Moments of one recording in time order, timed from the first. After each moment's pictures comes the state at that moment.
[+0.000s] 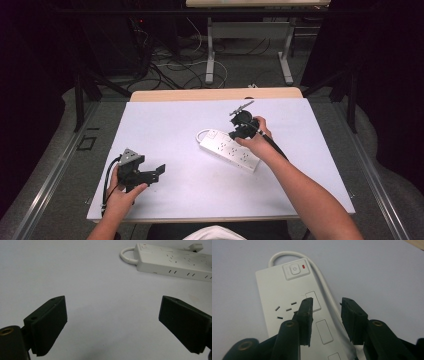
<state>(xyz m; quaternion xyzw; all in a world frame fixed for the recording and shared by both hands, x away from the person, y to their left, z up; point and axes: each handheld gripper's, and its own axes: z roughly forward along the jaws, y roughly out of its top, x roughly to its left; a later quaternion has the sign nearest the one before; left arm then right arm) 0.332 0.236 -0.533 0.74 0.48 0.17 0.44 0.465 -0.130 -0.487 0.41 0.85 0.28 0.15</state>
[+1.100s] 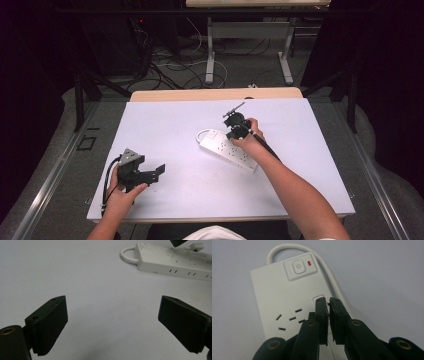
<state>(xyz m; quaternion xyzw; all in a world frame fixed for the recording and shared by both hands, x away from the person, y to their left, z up) 0.332 0.236 -0.534 0.74 0.47 0.17 0.44 0.481 -0.111 -0.511 0.43 0.85 0.27 0.13</state>
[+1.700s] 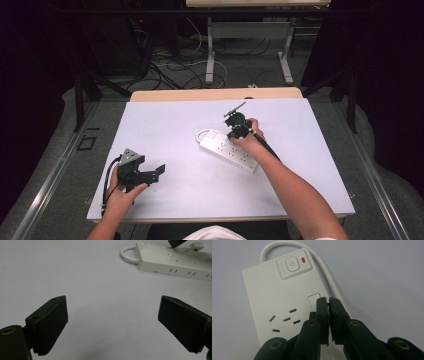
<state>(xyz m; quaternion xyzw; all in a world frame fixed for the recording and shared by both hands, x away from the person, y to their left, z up) 0.332 0.236 -0.534 0.75 0.47 0.17 0.43 0.485 -0.113 -0.513 0.45 0.85 0.25 0.11</state>
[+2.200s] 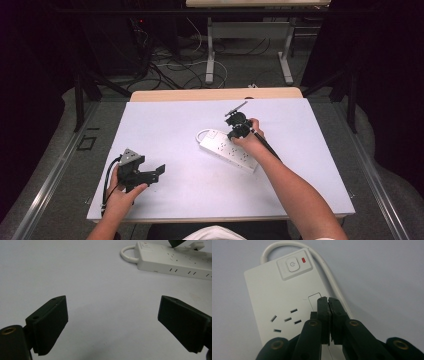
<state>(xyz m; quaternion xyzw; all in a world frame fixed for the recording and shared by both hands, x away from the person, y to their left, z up) 0.332 0.236 -0.534 0.75 0.47 0.17 0.43 0.487 -0.116 -0.515 0.46 0.84 0.26 0.10</state>
